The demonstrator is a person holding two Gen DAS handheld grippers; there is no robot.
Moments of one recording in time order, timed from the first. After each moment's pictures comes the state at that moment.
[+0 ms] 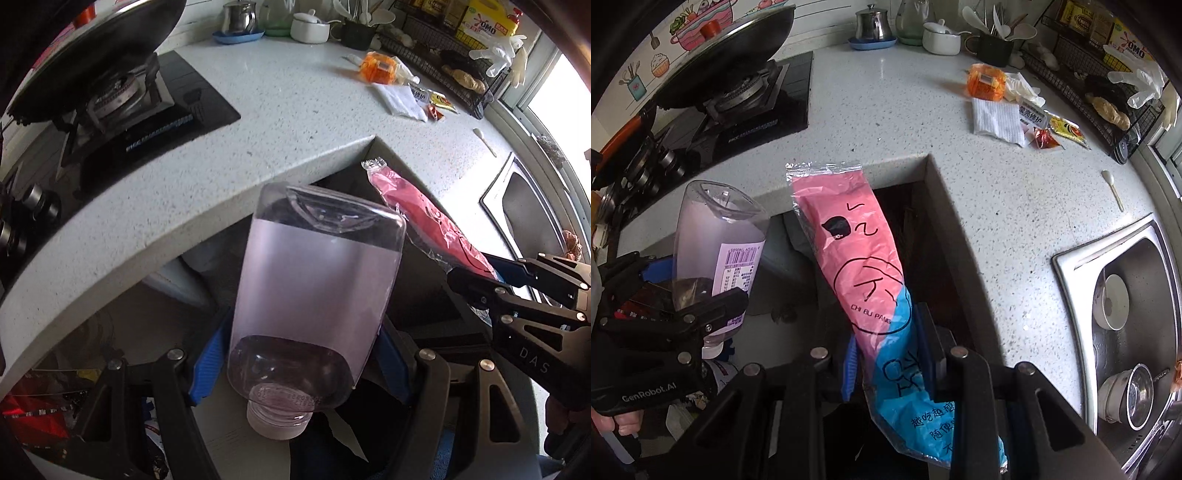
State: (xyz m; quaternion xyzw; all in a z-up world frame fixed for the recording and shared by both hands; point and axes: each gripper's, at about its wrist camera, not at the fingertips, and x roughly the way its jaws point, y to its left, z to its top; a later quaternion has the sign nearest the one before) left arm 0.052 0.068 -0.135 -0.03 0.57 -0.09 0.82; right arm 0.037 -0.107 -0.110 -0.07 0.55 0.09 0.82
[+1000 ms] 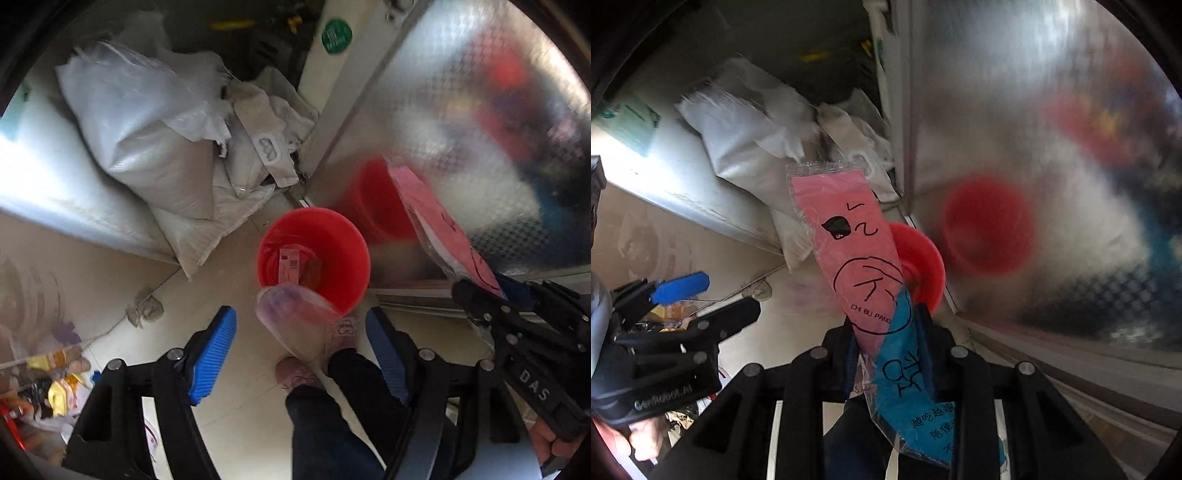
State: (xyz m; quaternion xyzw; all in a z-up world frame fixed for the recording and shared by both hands) left arm 0.071 0.049 -0.455 -0.03 0.66 -0.13 0.74; right arm 0.060 -0.144 -0.418 0.00 0.63 0.03 0.78
